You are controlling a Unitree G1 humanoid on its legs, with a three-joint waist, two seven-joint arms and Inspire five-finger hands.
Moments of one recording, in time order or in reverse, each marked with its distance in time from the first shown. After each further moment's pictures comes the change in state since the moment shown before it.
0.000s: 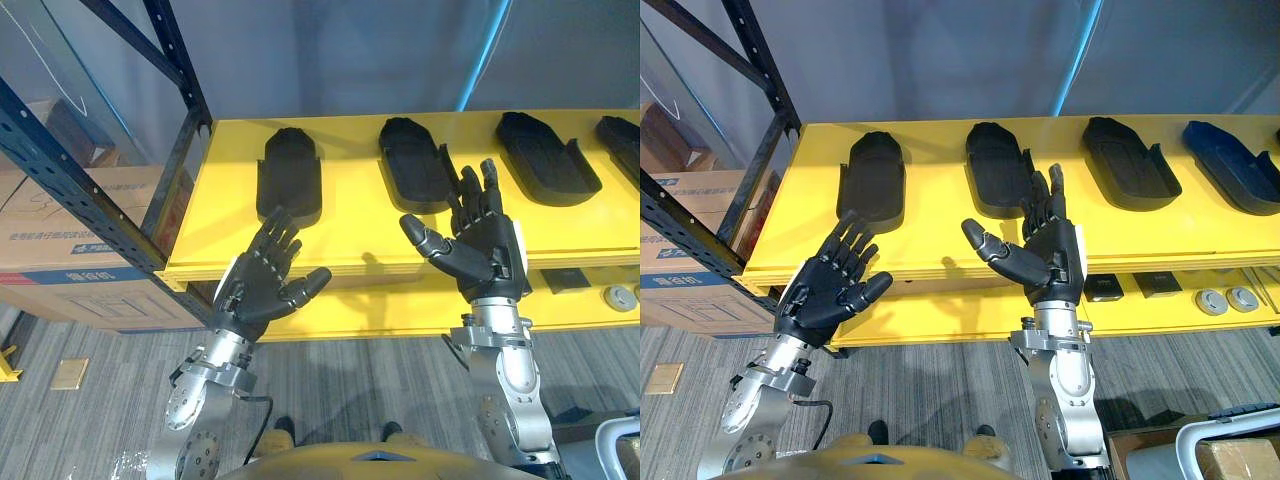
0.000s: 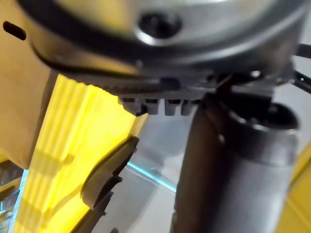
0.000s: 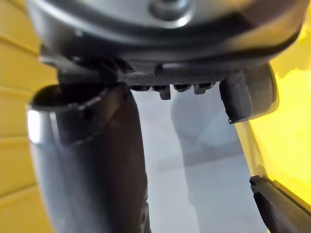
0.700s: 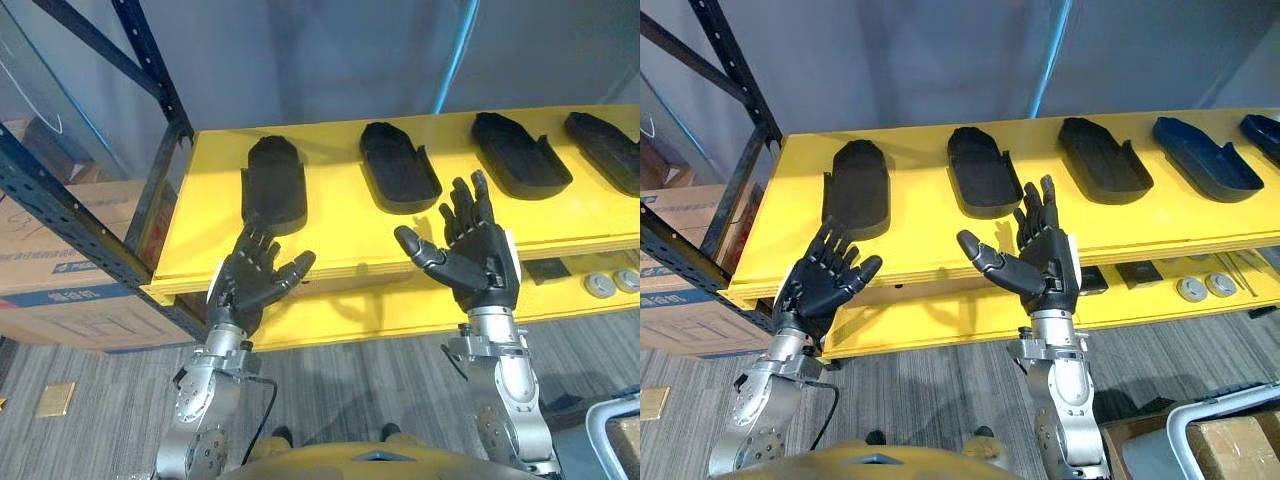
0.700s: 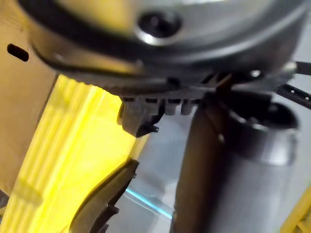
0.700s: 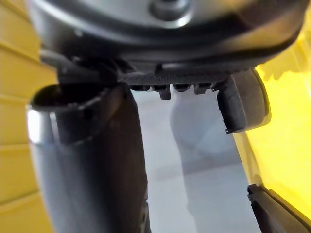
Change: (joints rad) left arm -0.047 -0.005 -0.034 0.042 0.022 -0.047 0.239; right arm 0.044 0.000 0.021 0.001 0.000 0.000 0.027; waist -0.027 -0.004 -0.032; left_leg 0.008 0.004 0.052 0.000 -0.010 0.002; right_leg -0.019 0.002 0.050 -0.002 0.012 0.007
